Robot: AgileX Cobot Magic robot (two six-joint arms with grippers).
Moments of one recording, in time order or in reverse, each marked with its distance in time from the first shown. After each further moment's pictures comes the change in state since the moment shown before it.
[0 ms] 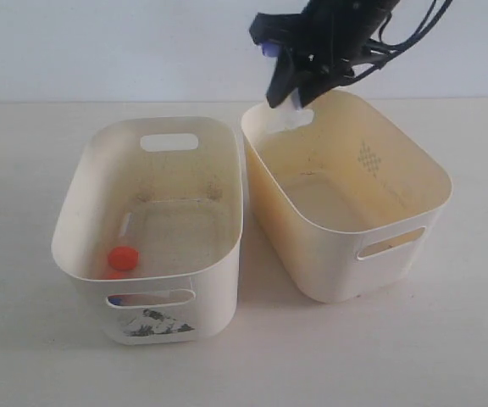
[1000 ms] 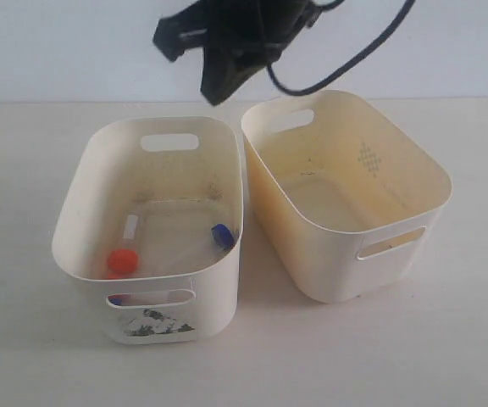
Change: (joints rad) left arm 0.000 0.000 0.000 0.000 0.000 0.000; right arm 0.268 -0.170 0.005 -0.197 0.002 -0.075
